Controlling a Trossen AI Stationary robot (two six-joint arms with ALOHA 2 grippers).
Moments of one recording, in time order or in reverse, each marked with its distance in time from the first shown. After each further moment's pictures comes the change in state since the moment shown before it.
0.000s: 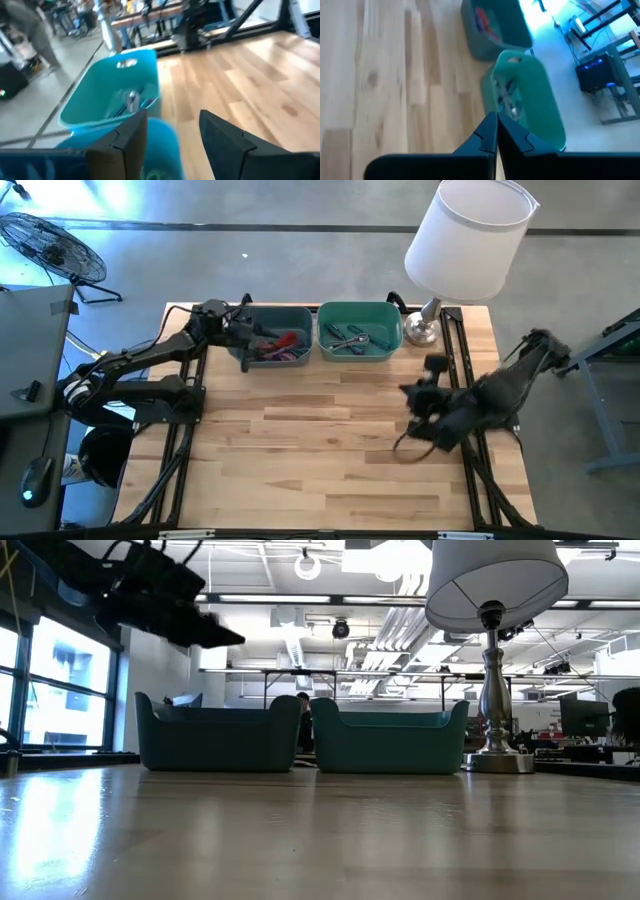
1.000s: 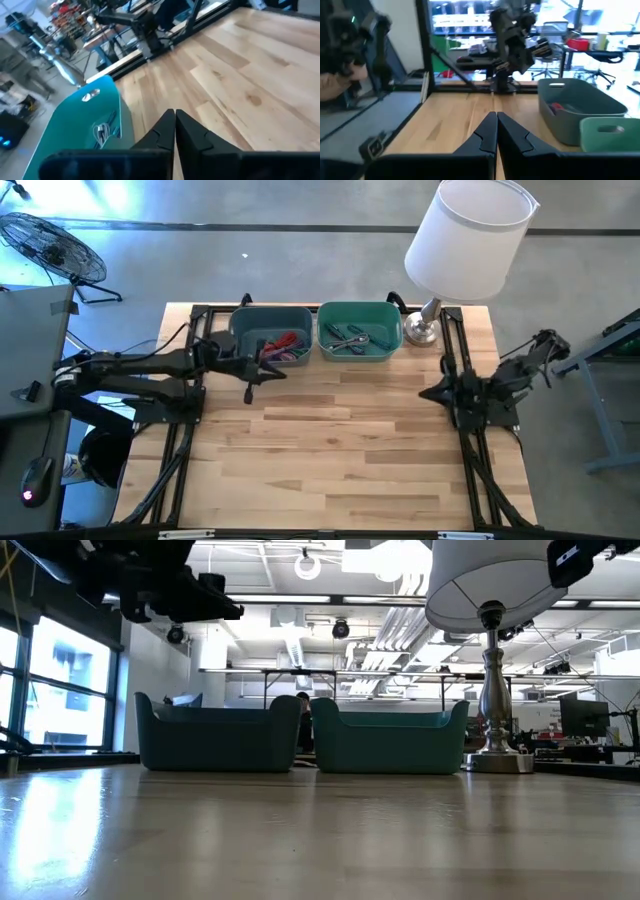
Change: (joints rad) left arm -0.466 -0.089 0.000 -0.073 -0.359 0.164; right arm -0.025 -1.051 -1.049 1.190 -0.354 -0.404
